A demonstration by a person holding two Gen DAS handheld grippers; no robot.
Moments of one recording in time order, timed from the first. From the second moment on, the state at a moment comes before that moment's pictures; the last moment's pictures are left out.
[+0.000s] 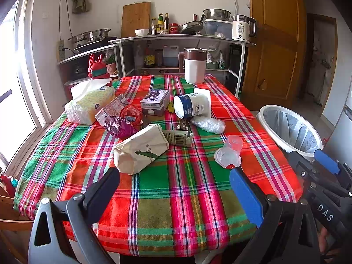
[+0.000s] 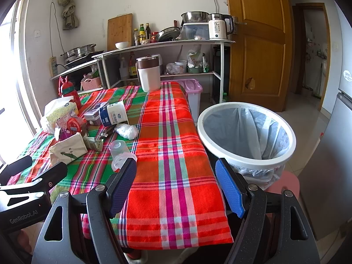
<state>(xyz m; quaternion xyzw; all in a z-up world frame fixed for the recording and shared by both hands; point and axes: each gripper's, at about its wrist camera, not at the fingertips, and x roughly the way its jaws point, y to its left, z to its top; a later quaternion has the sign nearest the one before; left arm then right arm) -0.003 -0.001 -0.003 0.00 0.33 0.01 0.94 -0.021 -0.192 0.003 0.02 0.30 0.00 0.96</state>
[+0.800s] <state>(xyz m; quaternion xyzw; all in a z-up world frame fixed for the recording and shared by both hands) 0.036 0.103 -0.031 -0.12 0.38 -0.01 0.92 0.029 -0.157 -0.022 0.05 0.34 0.13 0.93</state>
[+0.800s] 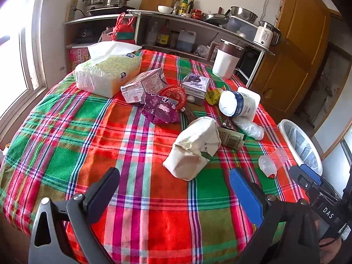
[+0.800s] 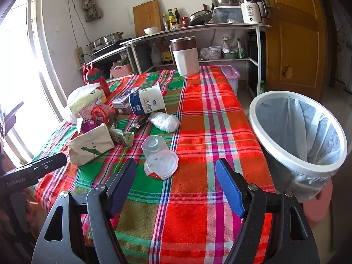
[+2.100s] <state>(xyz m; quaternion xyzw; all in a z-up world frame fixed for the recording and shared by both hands) 0.067 0.086 -0.024 -0.11 0.38 -0.08 0.91 0.059 -0.145 -0.024 0.06 0.35 0.16 0.92</state>
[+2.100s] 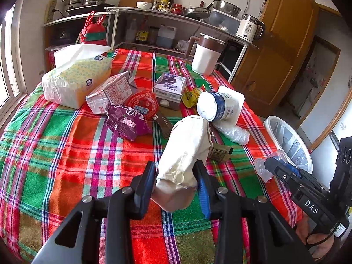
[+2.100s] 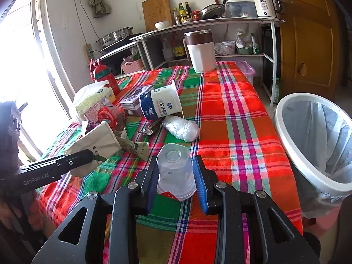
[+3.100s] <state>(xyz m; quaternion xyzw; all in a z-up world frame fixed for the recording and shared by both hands) 0.114 -0.090 0.042 -0.05 0.35 -0.24 0.91 0.059 -0.305 0.038 0.12 0.28 0.03 0.95</state>
